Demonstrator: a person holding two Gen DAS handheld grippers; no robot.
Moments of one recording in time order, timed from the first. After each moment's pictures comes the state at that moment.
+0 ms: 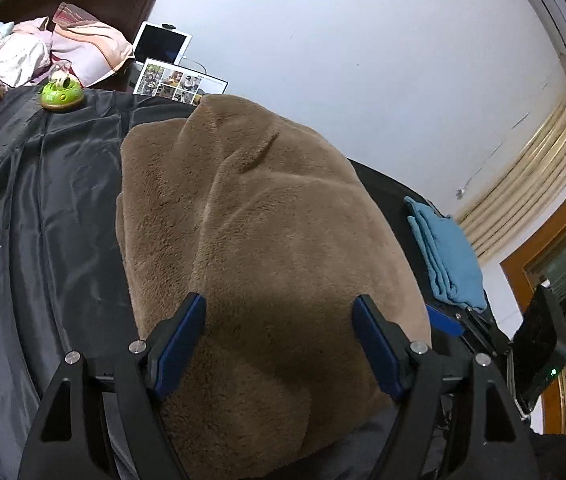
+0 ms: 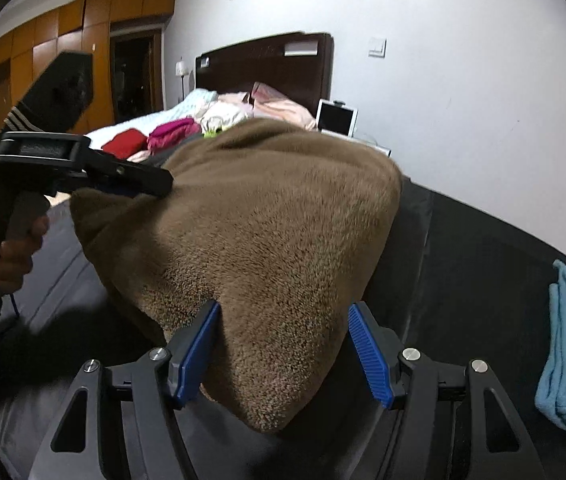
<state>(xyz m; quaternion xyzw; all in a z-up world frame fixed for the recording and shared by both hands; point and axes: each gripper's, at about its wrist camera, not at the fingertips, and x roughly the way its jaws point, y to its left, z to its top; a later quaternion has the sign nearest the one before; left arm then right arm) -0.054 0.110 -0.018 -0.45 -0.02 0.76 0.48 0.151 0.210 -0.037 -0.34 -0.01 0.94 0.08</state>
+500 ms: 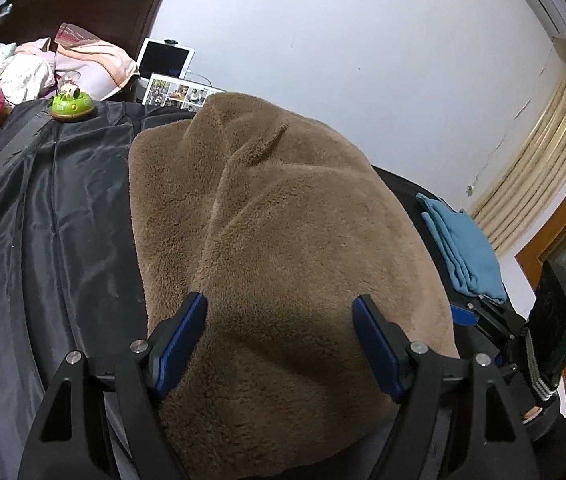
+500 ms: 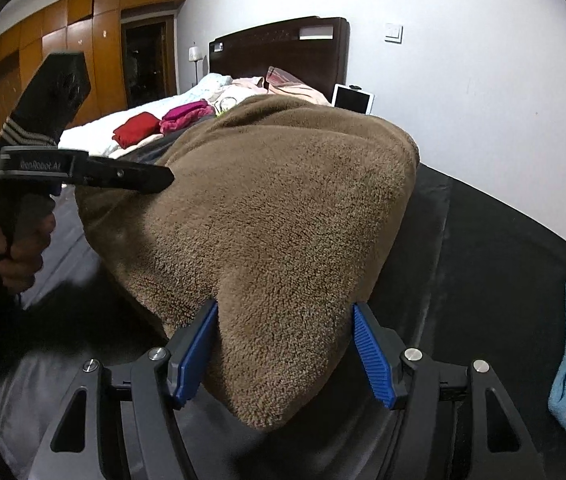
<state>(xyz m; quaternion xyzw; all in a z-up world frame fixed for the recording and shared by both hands) -0.041 0.094 -0.032 -0.41 -0.02 0.78 0.47 0.144 0.217 -0.043 -0.36 0.00 0.93 0.05</state>
